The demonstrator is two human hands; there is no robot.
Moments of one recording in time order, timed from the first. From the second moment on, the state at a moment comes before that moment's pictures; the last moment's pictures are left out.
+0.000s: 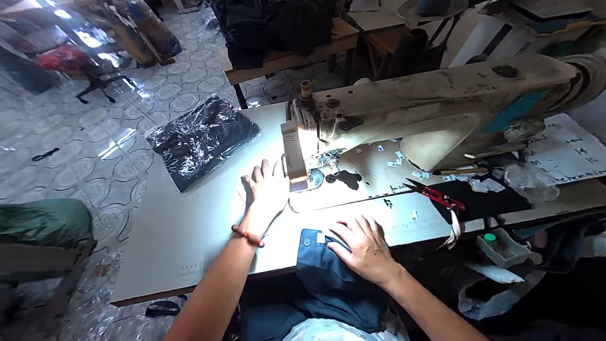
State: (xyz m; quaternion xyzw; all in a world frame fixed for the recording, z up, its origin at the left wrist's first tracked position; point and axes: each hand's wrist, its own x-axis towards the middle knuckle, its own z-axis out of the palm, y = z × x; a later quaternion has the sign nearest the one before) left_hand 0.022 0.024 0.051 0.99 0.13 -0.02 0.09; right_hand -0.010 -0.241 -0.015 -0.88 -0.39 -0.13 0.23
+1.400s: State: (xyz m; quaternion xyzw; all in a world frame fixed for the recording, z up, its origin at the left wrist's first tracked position) left_hand 0.006 0.009 0.026 0.99 0.01 -0.01 0.11; right_hand 0.125 -0.157 0.075 -0.94 -0.20 0.13 0.24
